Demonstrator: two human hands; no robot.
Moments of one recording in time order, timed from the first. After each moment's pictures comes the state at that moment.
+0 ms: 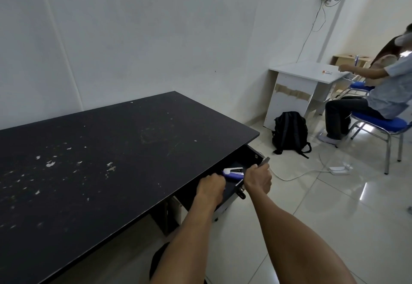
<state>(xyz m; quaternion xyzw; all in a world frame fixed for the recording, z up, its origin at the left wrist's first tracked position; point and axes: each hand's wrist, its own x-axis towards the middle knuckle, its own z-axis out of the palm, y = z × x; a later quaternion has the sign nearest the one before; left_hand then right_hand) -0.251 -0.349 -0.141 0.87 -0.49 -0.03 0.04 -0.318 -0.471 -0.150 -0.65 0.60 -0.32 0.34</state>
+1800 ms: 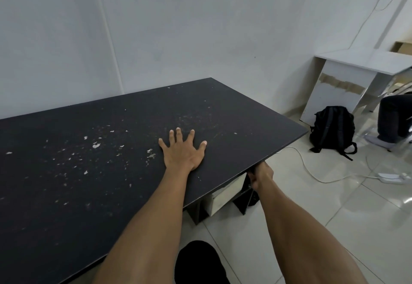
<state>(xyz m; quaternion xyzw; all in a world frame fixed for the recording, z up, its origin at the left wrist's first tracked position) -0.103 -0.246 -0.112 0.97 -0.23 -0.02 0.12 -0.227 -0.425 -0.167 -0.36 0.46 -0.29 0.75</state>
